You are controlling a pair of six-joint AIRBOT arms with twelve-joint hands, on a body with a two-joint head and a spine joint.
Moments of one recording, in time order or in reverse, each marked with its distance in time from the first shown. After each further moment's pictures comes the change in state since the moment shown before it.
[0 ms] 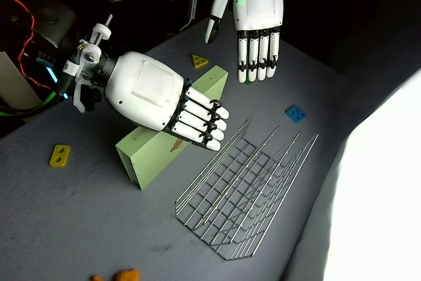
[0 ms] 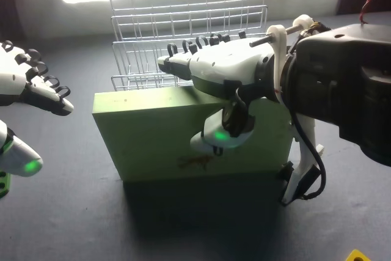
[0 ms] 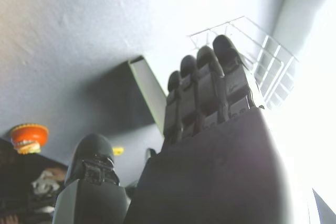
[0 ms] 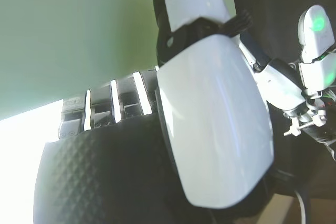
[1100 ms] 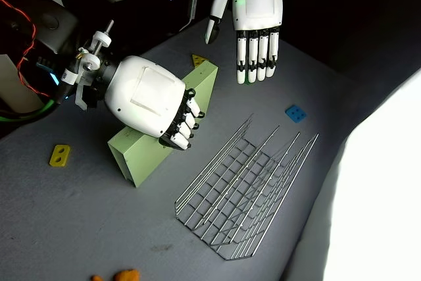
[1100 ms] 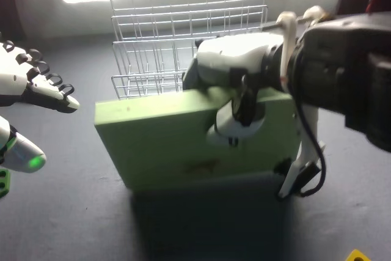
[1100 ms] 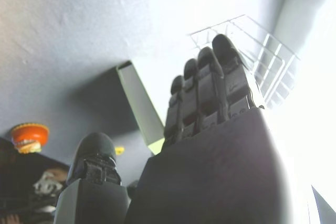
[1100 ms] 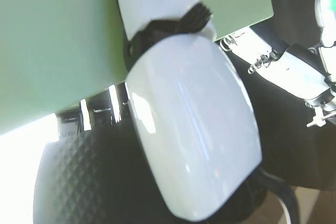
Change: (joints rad) left arm 0.000 0.000 -0.004 0.000 0.000 0.000; right arm 0.031 0.022 -0.006 0.026 0.024 0.063
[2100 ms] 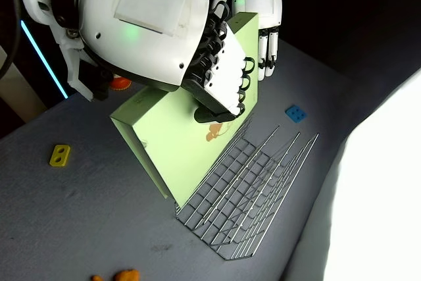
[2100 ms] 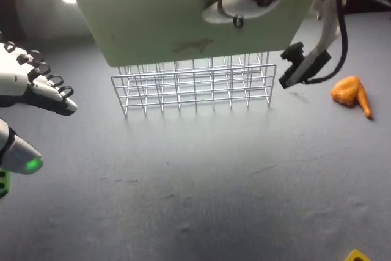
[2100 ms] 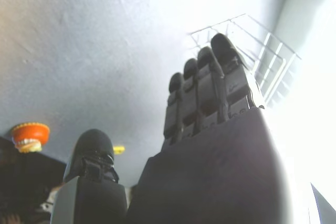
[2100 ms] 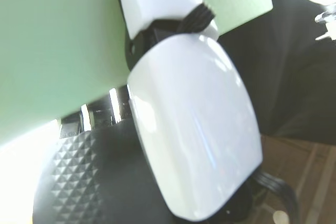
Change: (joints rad) left arm 0.000 0.000 -0.003 0.000 0.000 0.000; right arm 0.191 0.072 0.045 -0.350 -0.134 0.130
